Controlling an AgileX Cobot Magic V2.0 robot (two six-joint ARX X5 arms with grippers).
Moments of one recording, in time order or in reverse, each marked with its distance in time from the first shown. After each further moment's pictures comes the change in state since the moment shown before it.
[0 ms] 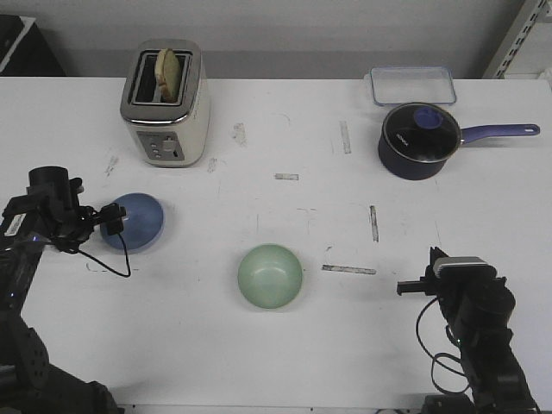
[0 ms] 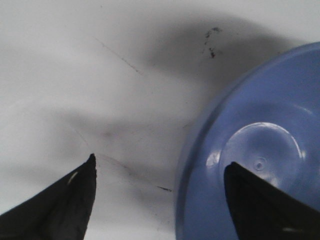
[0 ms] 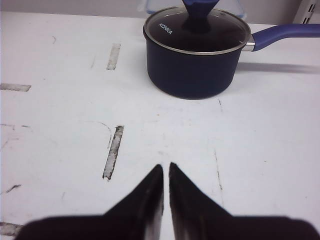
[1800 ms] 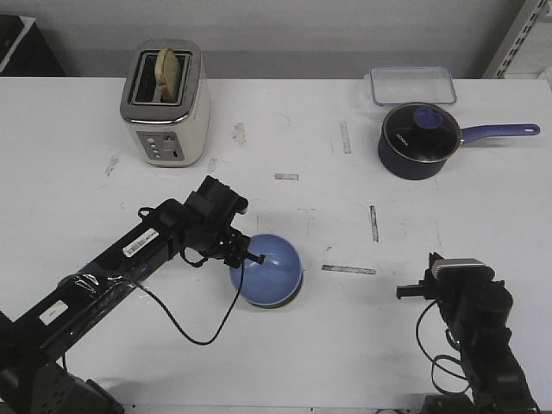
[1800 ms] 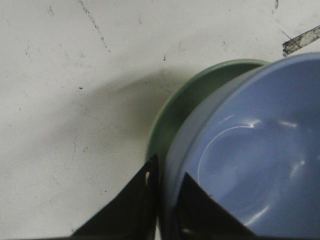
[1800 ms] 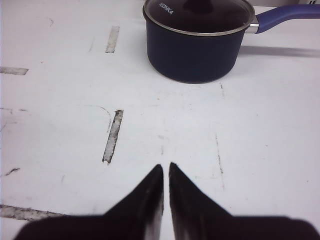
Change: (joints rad) left arm -0.845 -0.014 0.157 -0.103 0.069 -0.076; right arm 0.000 0.000 0.000 -0.053 0.000 0.000
